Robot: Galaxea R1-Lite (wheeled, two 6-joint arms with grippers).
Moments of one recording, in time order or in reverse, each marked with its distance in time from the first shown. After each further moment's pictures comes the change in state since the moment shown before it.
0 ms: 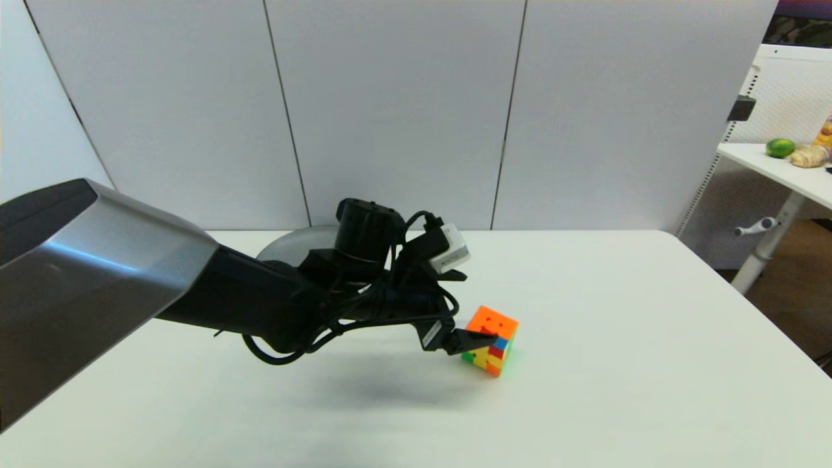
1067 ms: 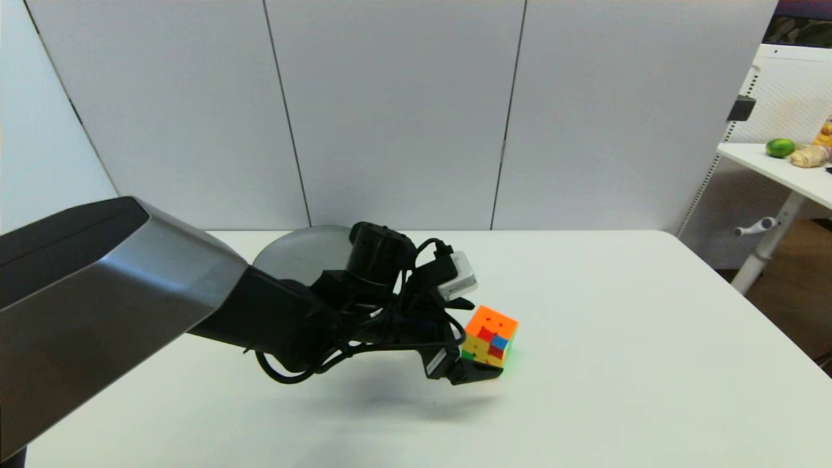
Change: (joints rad) left arm -0.026 0.052 0.026 -0.009 -0.045 -0.003; right arm 0.000 0.000 0.000 0.000 0.000 0.000
